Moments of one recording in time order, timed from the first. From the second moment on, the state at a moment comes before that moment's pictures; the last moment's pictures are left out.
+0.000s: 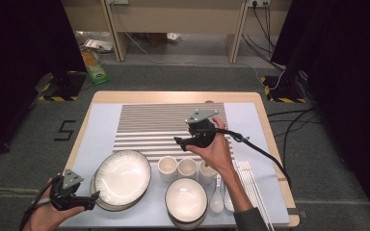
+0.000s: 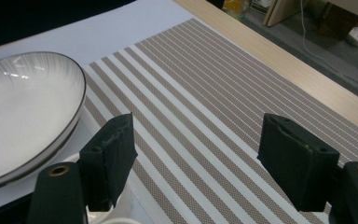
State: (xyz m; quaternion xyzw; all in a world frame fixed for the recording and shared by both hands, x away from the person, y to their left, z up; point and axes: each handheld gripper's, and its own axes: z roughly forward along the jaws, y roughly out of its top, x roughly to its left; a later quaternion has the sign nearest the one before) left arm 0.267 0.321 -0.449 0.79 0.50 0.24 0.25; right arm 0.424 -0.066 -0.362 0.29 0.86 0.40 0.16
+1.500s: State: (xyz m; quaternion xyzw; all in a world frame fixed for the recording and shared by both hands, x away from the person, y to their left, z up) left arm 0.268 0.311 -0.450 0.80 0.49 0.26 0.23; right arm 0.433 0.043 -0.396 0.24 0.91 0.33 0.02
